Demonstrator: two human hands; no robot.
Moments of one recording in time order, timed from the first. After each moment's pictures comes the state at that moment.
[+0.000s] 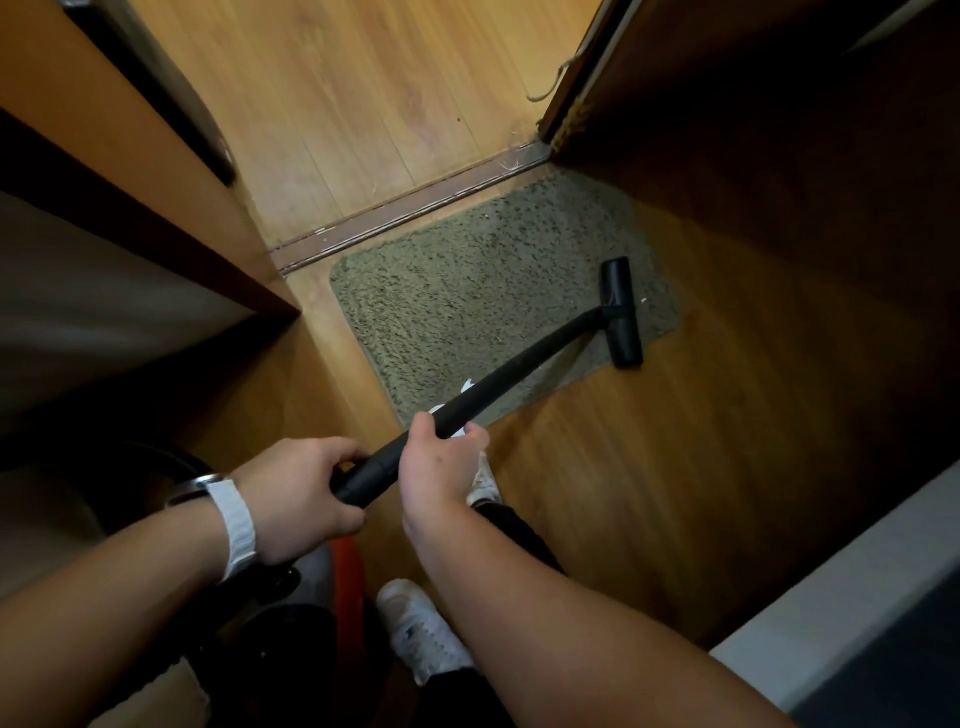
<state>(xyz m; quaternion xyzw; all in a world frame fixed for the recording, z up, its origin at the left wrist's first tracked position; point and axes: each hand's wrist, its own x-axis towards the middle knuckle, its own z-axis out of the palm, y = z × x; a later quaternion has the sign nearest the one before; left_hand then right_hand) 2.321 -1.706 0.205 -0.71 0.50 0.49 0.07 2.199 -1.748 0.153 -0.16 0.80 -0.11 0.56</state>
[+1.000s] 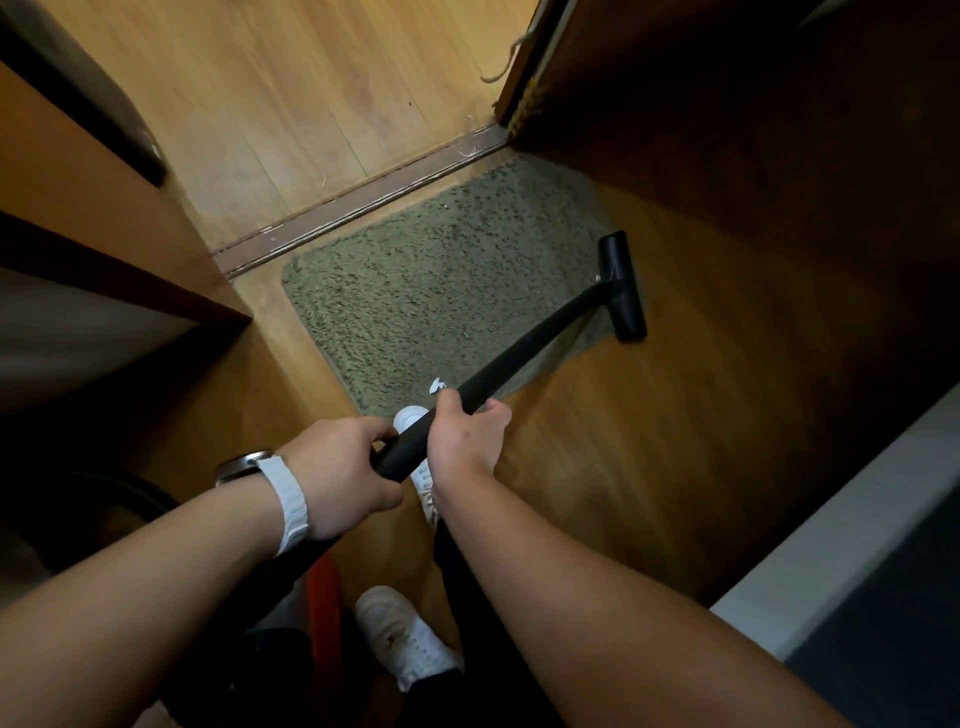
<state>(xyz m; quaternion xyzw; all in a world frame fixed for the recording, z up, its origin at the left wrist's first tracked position) 2.276 -1.766 0.186 -0.69 0.51 0.51 0.05 2.161 -1.803 0.141 -0.17 0.83 -0.15 0.52</state>
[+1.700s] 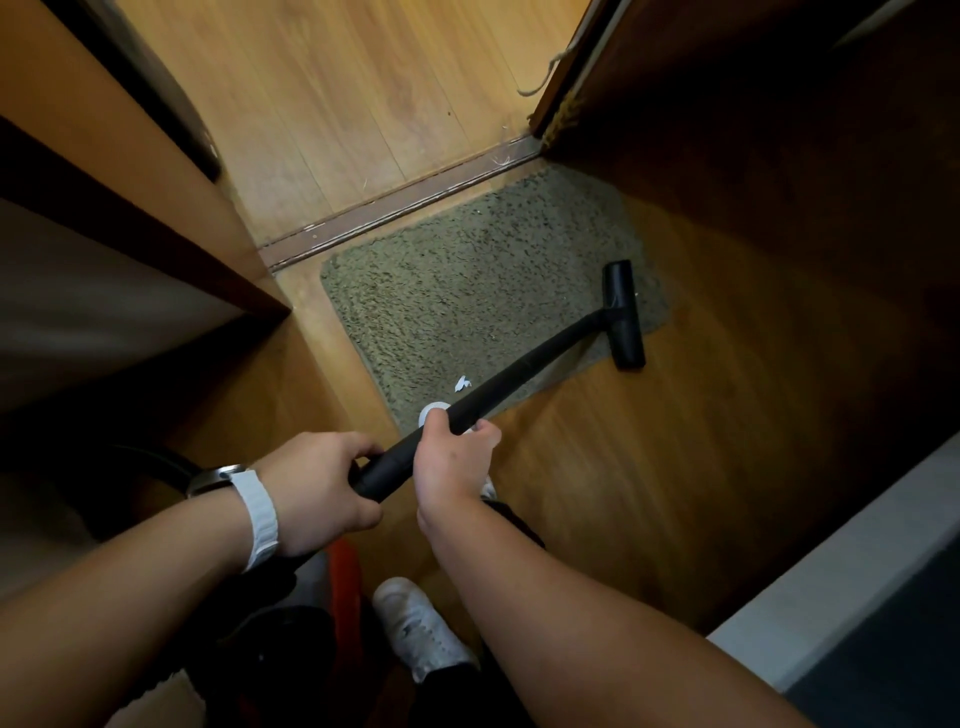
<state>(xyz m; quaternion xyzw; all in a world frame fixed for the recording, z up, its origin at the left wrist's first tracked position) 2.312 -1.719 0.205 -0.69 0.50 0.51 0.08 2.194 -1.755 0.153 -0.16 0.82 -0.13 0.54</state>
